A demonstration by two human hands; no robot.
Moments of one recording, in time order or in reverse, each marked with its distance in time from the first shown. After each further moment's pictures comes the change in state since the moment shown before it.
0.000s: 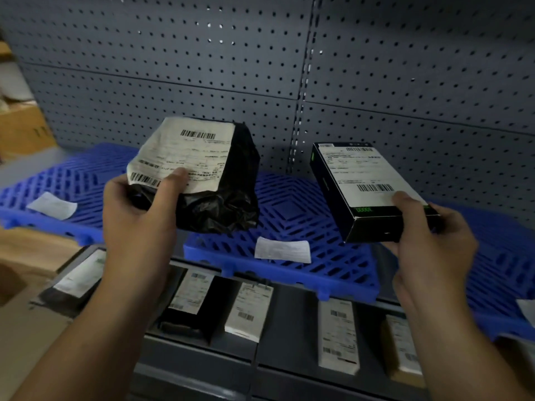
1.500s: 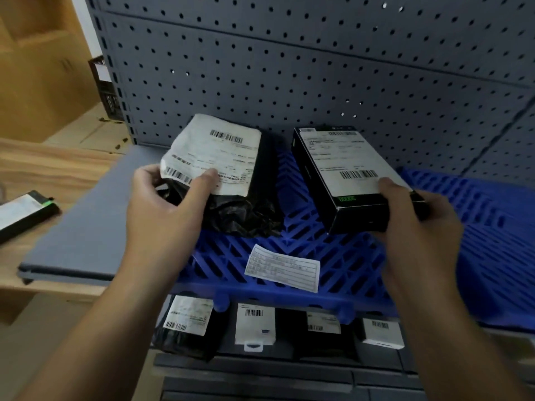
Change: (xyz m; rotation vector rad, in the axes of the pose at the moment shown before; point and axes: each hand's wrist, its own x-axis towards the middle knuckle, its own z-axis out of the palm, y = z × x) left_hand 0.350 -0.074 -0.221 0.236 -0.275 -0.142; right_hand -0.202 0.120 0.367 -0.203 0.046 0.096
